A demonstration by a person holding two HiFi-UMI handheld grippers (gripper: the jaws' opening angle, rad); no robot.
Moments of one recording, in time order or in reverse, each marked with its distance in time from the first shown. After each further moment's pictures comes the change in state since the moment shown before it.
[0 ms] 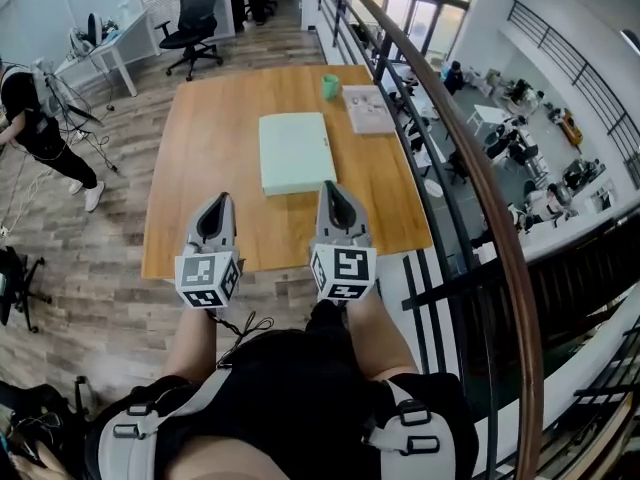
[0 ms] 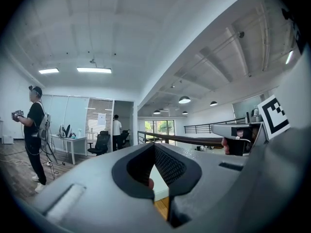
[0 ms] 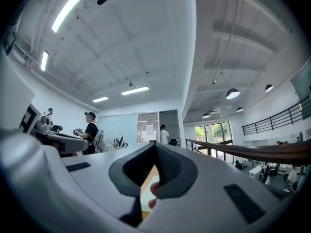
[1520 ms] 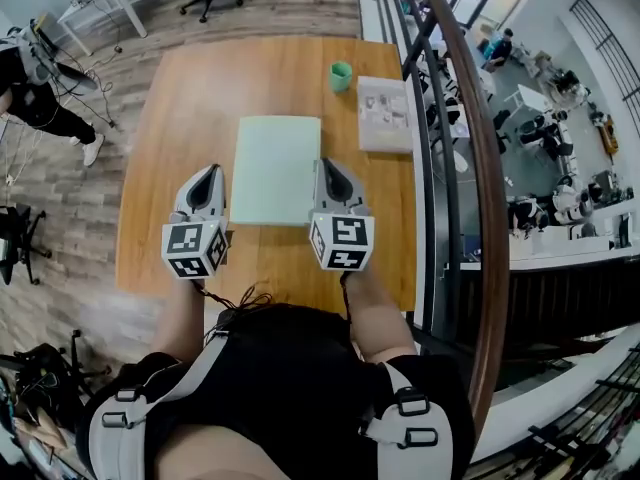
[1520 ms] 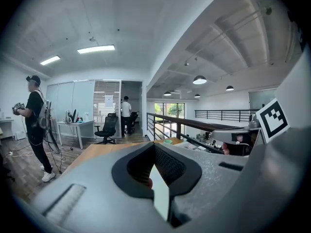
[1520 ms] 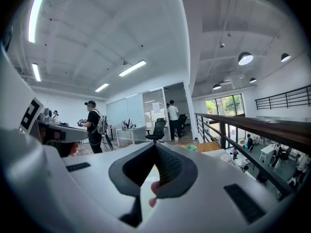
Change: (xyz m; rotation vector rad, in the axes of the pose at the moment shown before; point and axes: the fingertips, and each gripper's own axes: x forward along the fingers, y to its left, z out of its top) left arm 0.260 0.028 -0.054 -0.042 0.236 0.128; right arm 0.243 -0.146 -0.118 0.109 0.288 0.167
